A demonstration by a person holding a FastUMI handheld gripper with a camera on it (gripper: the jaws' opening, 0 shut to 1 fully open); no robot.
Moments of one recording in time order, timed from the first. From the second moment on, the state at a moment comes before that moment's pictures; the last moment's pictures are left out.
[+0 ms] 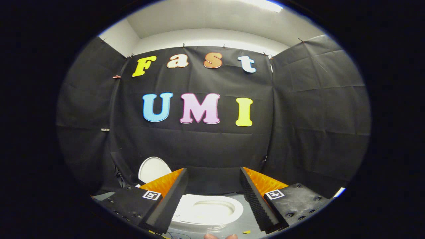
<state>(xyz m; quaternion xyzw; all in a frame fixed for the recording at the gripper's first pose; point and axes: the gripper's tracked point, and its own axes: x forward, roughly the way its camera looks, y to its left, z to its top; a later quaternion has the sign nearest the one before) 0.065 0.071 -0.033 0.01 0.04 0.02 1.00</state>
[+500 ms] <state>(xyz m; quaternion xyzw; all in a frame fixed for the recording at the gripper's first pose) 0.045 -0.028 -0.034 0.03 0.02 -0.01 1.00</state>
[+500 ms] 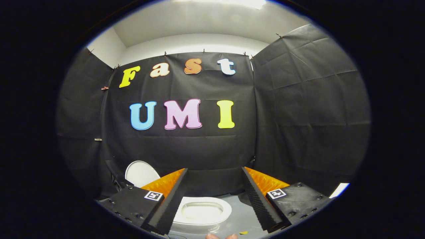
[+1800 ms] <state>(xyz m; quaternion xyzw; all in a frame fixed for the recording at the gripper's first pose) 0.009 0.064 -0.034 0.01 0.01 0.07 1.00</state>
